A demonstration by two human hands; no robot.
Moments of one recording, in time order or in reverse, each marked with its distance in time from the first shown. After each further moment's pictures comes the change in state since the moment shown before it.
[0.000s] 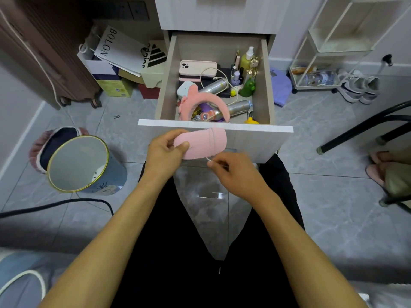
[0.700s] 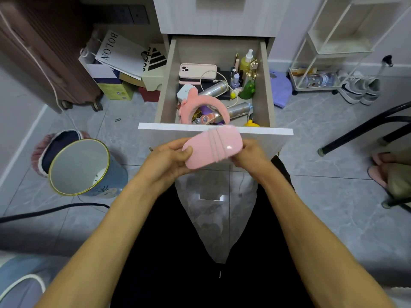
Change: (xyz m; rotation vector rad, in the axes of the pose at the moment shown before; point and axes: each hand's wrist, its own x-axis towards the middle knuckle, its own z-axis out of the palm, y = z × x) left_hand -0.006 0.017 -0.007 -0.553 -0.326 -0.405; right_hand 0.033 0.019 -0.025 0.535 0.027 0.316
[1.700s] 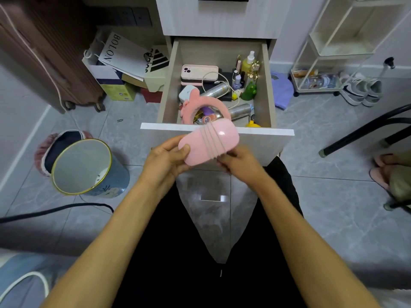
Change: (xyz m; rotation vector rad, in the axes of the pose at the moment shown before) left_hand -0.003 -0.009 -0.002 -0.067 0.105 0.148; right_hand -0.013 0.000 0.017 -0.098 -0.063 -0.010
